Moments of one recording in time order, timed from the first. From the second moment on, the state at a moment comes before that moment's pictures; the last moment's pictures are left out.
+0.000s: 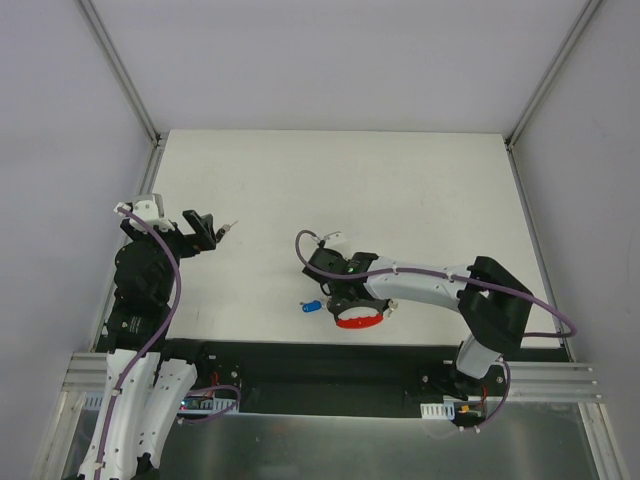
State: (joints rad) left arm -0.09 0.46 0.70 -0.35 -0.08 -0.21; right arm 1.12 1.68 1.10 -0.68 0.45 0.66
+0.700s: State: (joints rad) left arm -0.09 0.46 0.70 -0.35 -0.08 -0.21; right arm 1.11 1.80 1.22 -0.70 0.35 0.65
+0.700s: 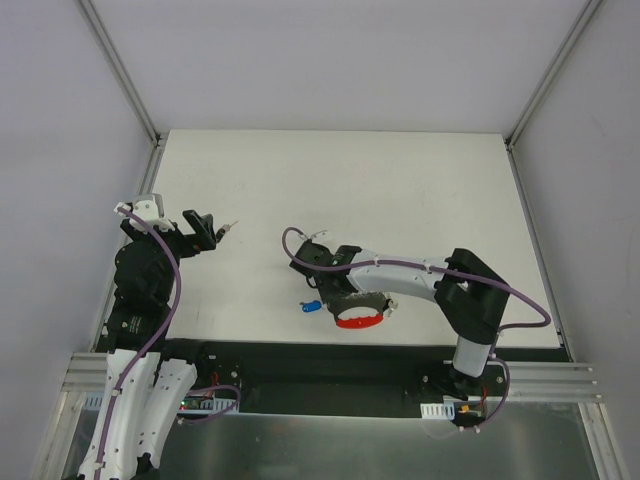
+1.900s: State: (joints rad) left arm -0.09 0.47 0.70 -0.35 -0.07 -0.21; right arm 1.04 1.68 1.14 -0.75 0.41 0.60
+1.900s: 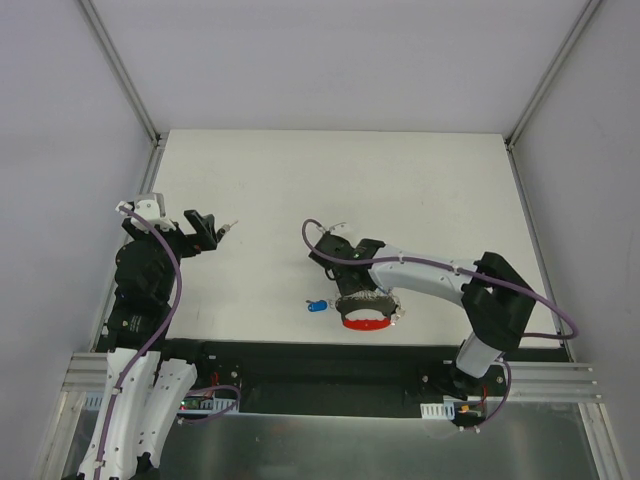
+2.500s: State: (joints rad) left arm -0.09 0.47 0.70 -0.35 -0.06 -0.21; right arm 0.85 1.76 1.22 -0.70 -0.09 0.06
